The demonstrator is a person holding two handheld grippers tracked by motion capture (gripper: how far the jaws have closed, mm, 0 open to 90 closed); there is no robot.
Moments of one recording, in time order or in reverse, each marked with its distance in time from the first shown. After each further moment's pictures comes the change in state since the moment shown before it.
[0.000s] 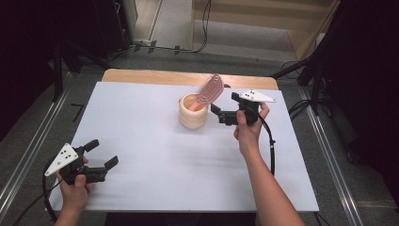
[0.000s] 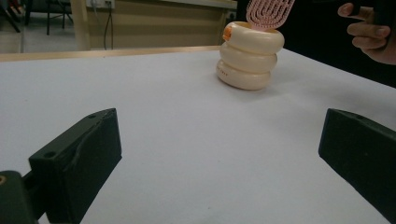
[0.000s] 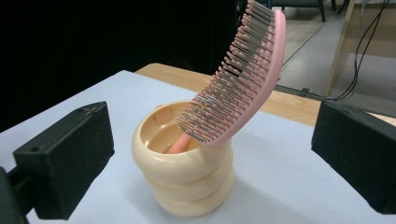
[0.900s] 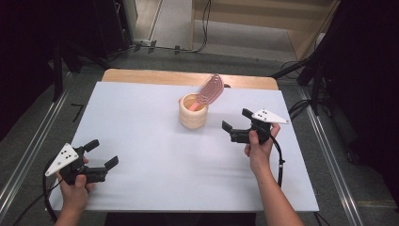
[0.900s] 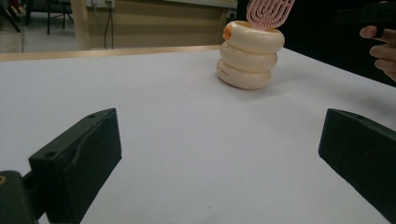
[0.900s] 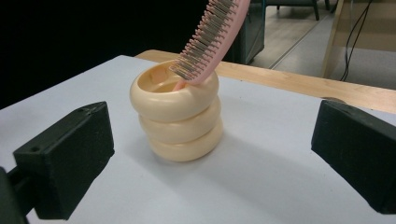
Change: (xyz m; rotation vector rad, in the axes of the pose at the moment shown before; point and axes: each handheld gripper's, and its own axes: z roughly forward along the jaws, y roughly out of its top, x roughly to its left) left arm 0.000 0.000 0.000 0.001 0.002 0.002; right arm -0.007 -0.046 -0.042 -0.007 -0.015 0.005
